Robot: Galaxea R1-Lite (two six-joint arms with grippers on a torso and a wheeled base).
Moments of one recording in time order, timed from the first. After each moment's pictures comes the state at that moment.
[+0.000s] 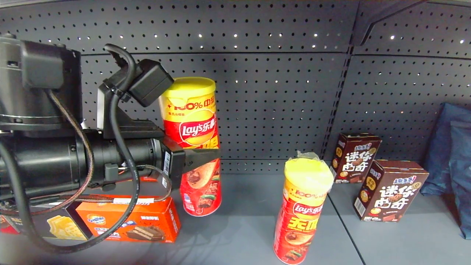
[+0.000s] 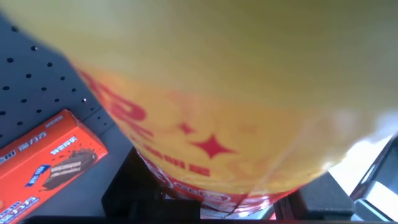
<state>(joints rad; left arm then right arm) -0.60 1.43 -1.02 -0.09 -0.18 0.04 0.38 0.00 0.00 0.00 0.02 -0.01</state>
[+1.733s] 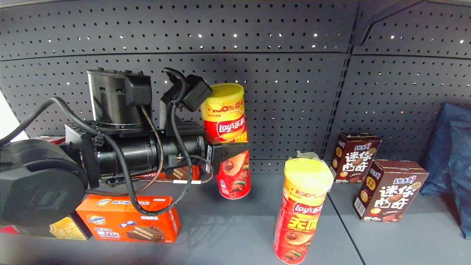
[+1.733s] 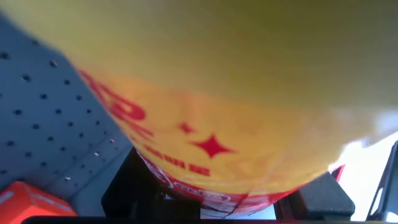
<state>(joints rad) -0.56 1.66 -1.02 -0.41 -0.33 0.01 0.00 0.00 0.00 0.00 0.02 -0.01</state>
